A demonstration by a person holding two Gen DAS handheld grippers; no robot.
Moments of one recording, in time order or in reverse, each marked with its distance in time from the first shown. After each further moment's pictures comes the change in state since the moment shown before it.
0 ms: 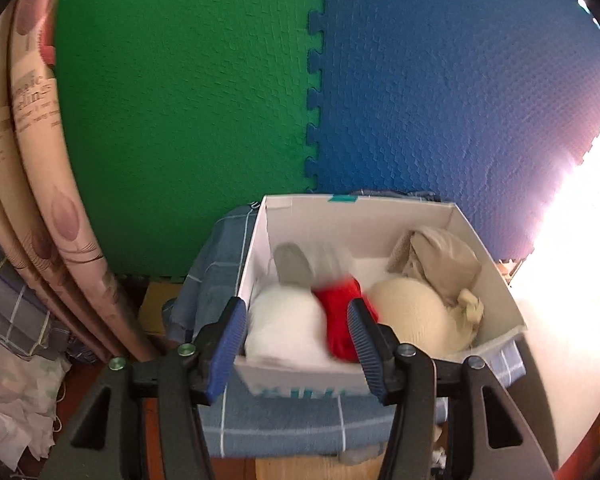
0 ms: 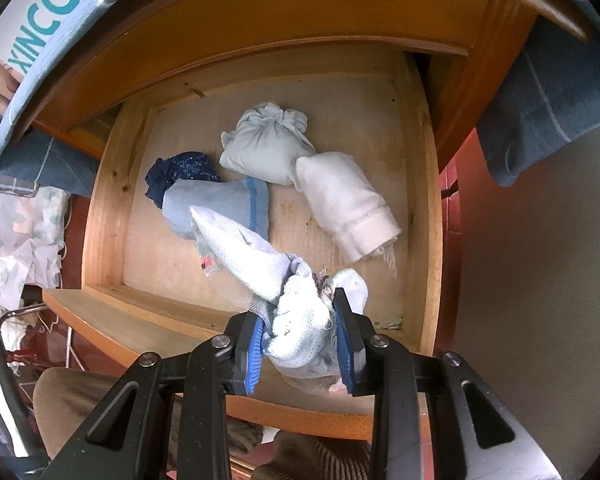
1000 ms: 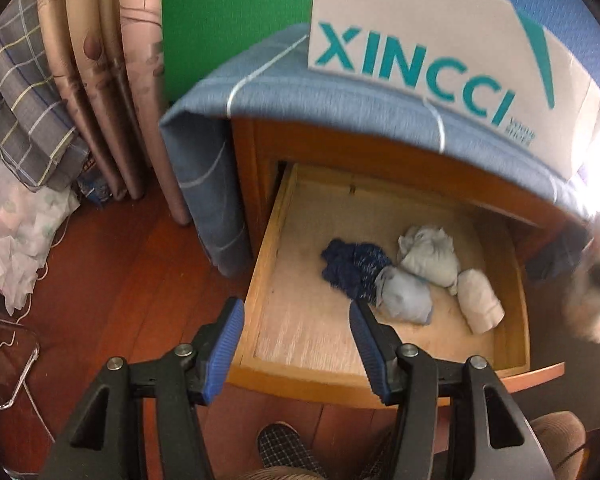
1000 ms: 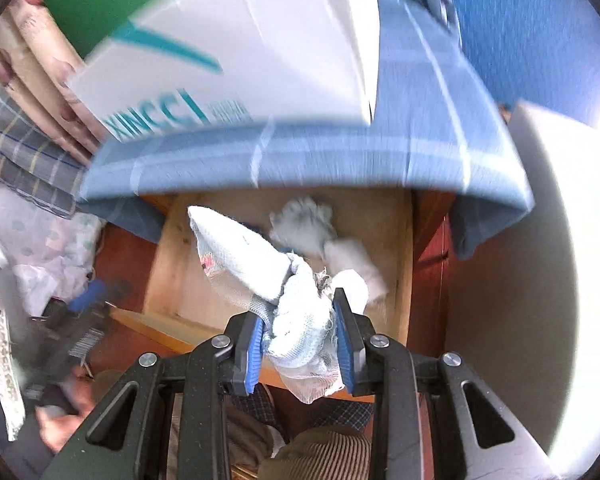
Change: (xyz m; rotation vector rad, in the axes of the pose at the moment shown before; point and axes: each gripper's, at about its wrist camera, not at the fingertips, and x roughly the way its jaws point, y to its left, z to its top) left arm 0.047 0.000 -0.260 -0.240 0.278 0.139; right arm -0.129 0.012 0.004 -0.066 -0.236 0.062
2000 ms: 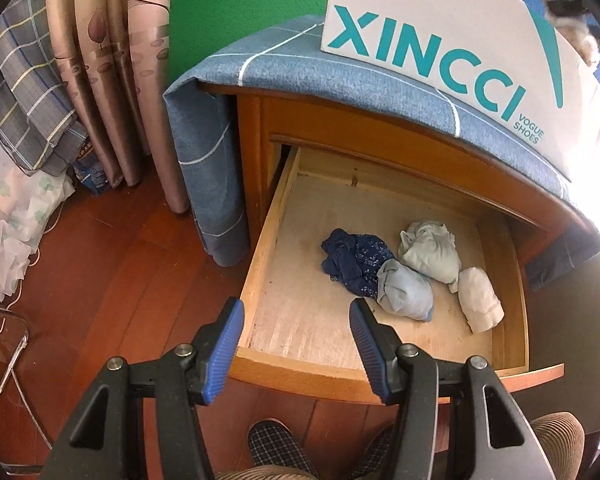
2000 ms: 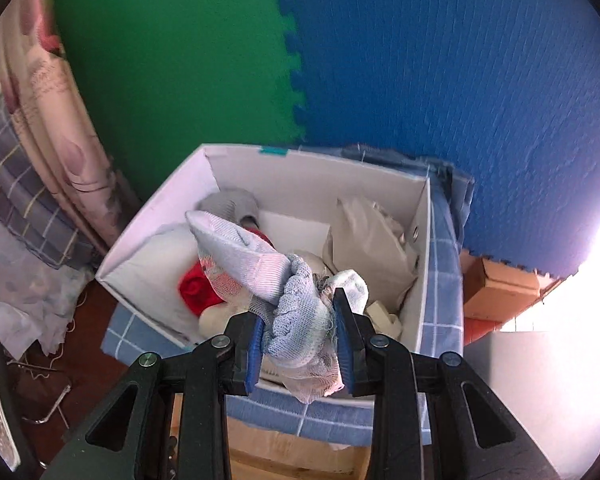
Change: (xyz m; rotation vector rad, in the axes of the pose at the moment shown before) left arm 0.009 0.010 -0.002 -0.044 0.008 -0.036; right arm -0.052 0.076 0.184 -0.131 -0.208 -0.132
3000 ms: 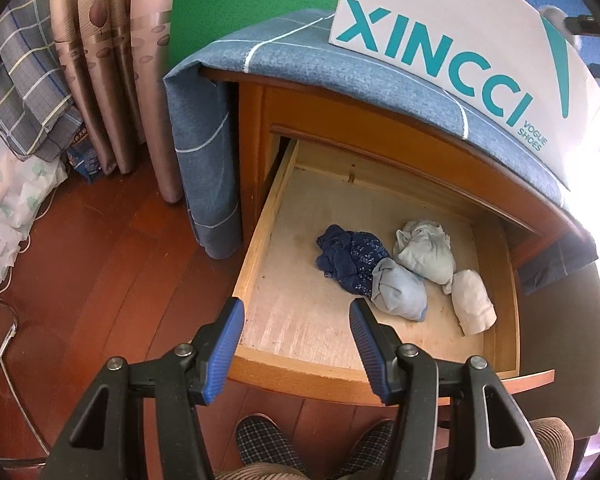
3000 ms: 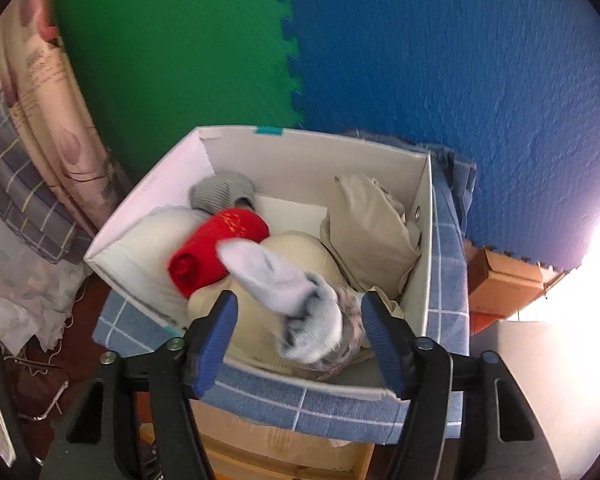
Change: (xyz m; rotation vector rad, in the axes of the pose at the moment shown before) left arm 0.008 0.003 0.000 -0.040 0.021 -0.029; right arm -0.003 -0.004 -0.018 -0.014 -0.014 0.017
